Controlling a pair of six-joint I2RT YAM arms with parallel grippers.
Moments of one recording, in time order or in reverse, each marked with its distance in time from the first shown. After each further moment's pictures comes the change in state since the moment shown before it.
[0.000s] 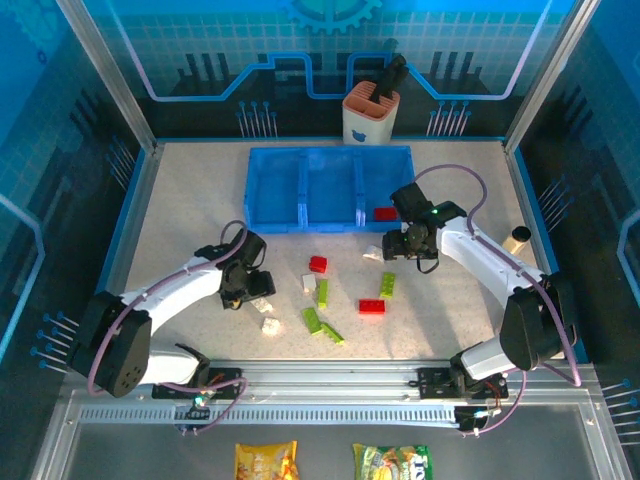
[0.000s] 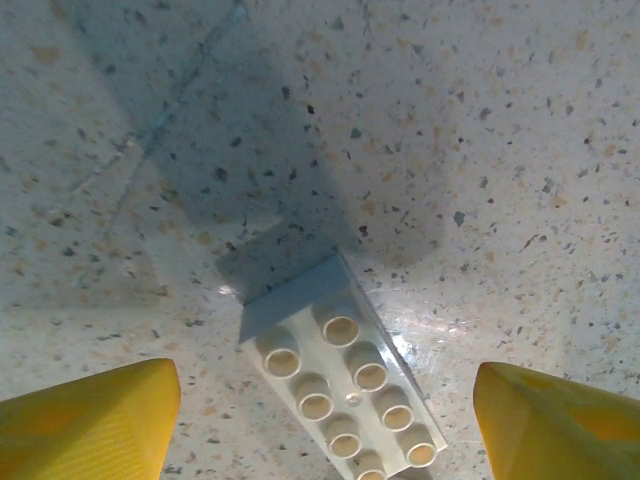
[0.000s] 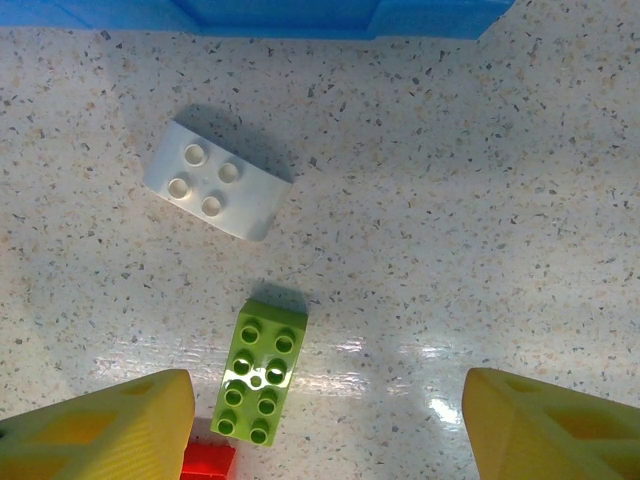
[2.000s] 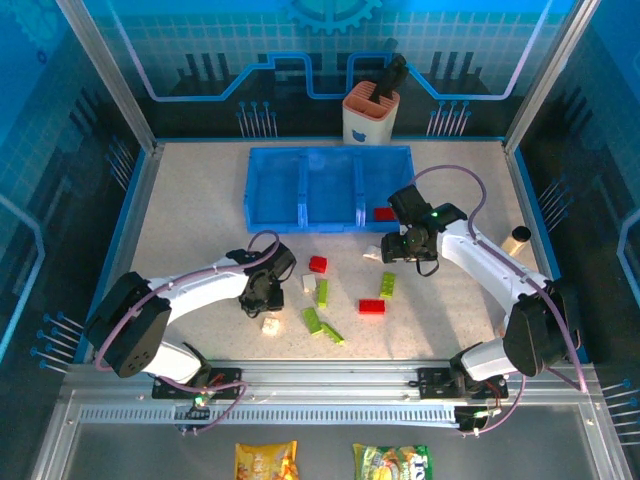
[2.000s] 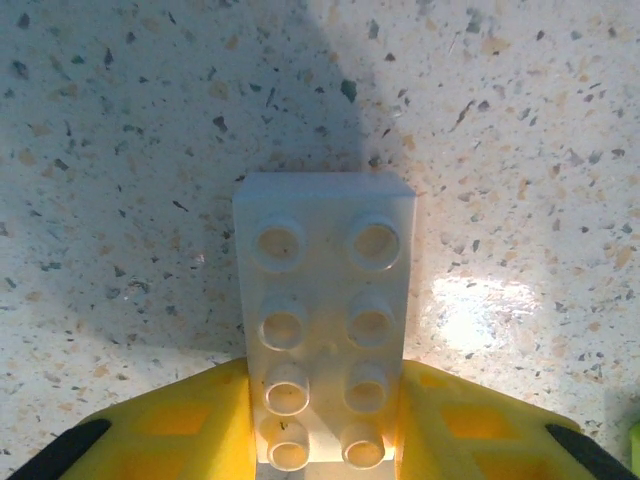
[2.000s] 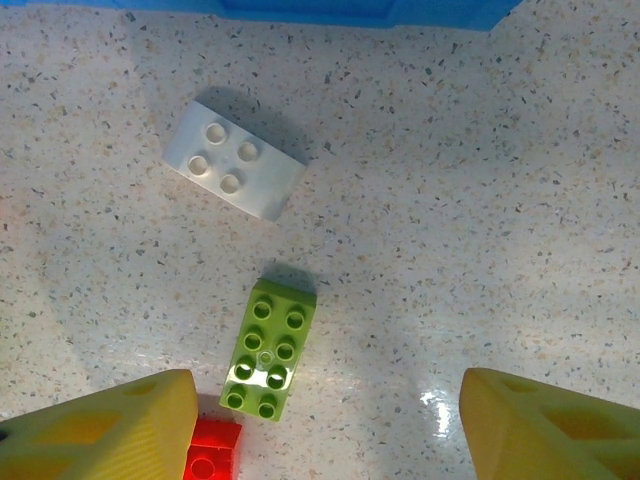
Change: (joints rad) left arm -0.222 0.125 0.063 -0.045 -0.073 -0.055; right arm 0.033 -0.031 0.000 -0.031 0.013 0.000
